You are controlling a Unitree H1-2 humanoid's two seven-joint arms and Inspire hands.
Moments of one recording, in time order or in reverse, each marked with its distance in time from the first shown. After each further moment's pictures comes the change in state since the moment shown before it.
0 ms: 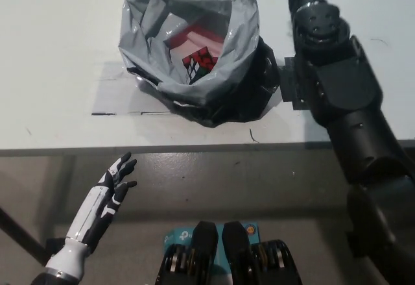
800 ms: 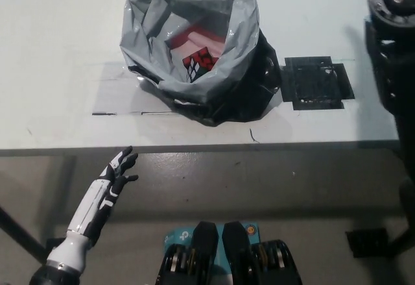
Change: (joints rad) left_arm -0.033 -0.001 -0.001 0.006 0.000 0.016 0.000; right_arm 0.042 -0.182 0.095 -0.736 -0.173 0.150 0.074
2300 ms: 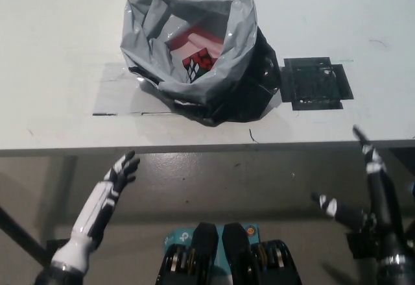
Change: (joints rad) left_arm 0.011 -0.004 -0.006 0.066 0.000 0.007 0.000; right_arm 1.064 0.031 0.041 0.007 -0.168 -0.525 -0.113
